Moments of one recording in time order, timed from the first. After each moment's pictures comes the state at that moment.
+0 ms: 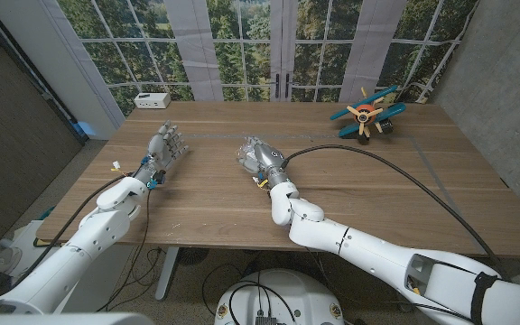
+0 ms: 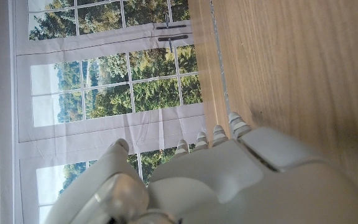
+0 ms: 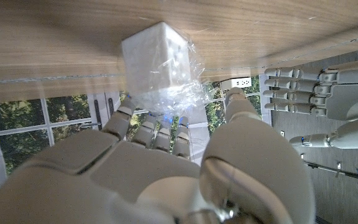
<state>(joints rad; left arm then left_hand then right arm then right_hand) 1.01 0.67 0.19 -1.37 -0.88 -0.21 -0.19 0.14 0.12 0.33 0.08 0.21 -0.17 -0.05 0.18 0.17 -0.17 0.10 0.21 0.18 -0.13 0.16 0.19 0.18 -0.11 0.21 0.23 0.20 -0.64 -0.30 -1.08 -1.50 -0.42 -0.53 -0.52 0.66 0.09 0.26 -0.11 0.19 0.16 -0.07 0.18 0.19 0.11 -0.04 0.17 0.23 0.10 -0.04 0.17 0.27 0.23 0.11 0.20 0.19</state>
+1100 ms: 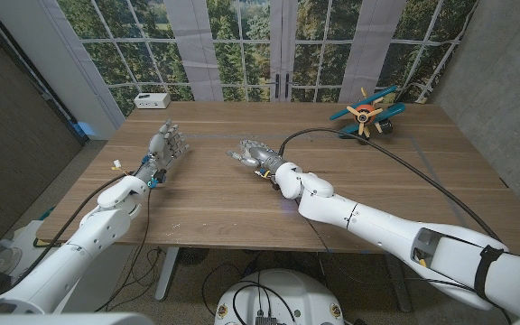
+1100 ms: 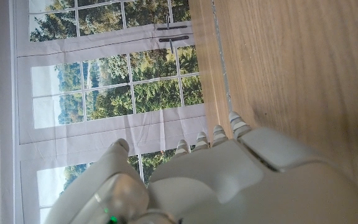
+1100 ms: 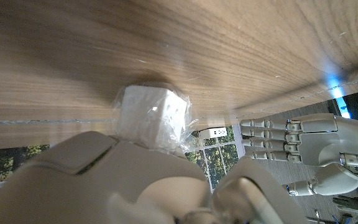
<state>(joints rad) 1.00 0.67 0.20 -1.37 -0.88 -0.20 -0.19 0.14 0.12 0.33 0.09 0.21 -0.17 -0.05 0.18 0.17 -0.17 0.10 0.21 0.18 -0.12 0.15 0.19 0.18 -0.10 0.21 0.23 0.20 -0.52 -0.35 -1.10 -1.49 -0.38 -0.44 0.03 0.00 0.07 0.06 0.18 0.25 -0.14 -0.03 0.18 0.18 -0.17 -0.05 0.19 0.19 -0.18 -0.03 0.18 0.19 -0.17 0.03 0.17 0.18</state>
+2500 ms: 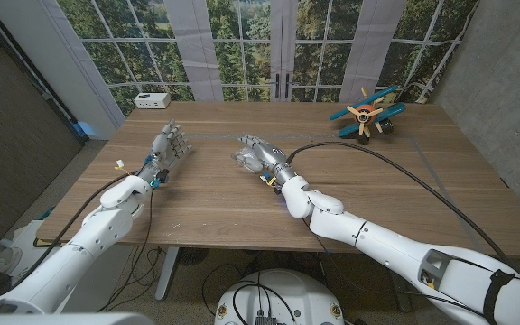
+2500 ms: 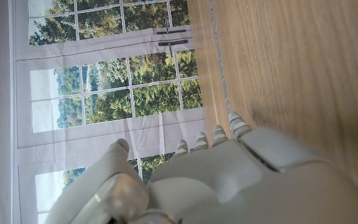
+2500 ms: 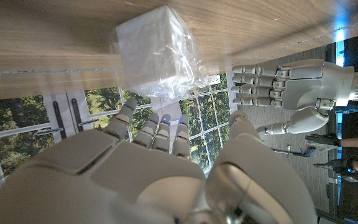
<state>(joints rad) 1.01 0.67 0.20 -1.40 -0.87 -0.19 -0.17 0.14 0.12 0.33 0.09 0.21 -0.17 -0.05 0.18 0.17 -0.17 0.10 0.21 0.18 -0.12 0.15 0.19 0.18 -0.10 0.21 0.23 0.20 -0.66 -0.36 -0.97 -1.44 -0.45 -0.11 -0.38 0.37 0.12 0.28 -0.09 0.21 0.21 -0.07 0.21 0.19 0.11 0.01 0.24 0.20 0.06 -0.02 0.24 0.19 0.08 0.13 0.25 0.18</state>
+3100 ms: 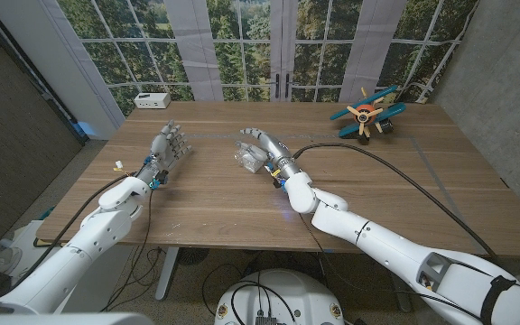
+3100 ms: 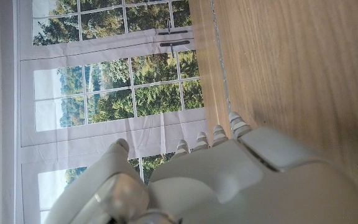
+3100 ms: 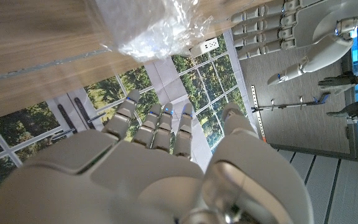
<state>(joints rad) 1.03 0.67 0.20 -1.40 -0.88 -0.20 -0.18 0.14 0.12 0.33 0.09 0.21 -0.17 -0.05 0.18 0.17 -0.17 0.10 0.21 0.18 -0.12 0.15 0.19 0.18 -0.10 0.21 0.23 0.20 -0.69 -0.33 -0.87 -1.42 -0.31 0.05 -0.43 0.46 0.16 0.38 -0.14 0.20 0.43 -0.02 0.25 0.19 0.33 0.04 0.27 0.20 0.24 -0.01 0.27 0.20 0.24 0.12 0.28 0.18</state>
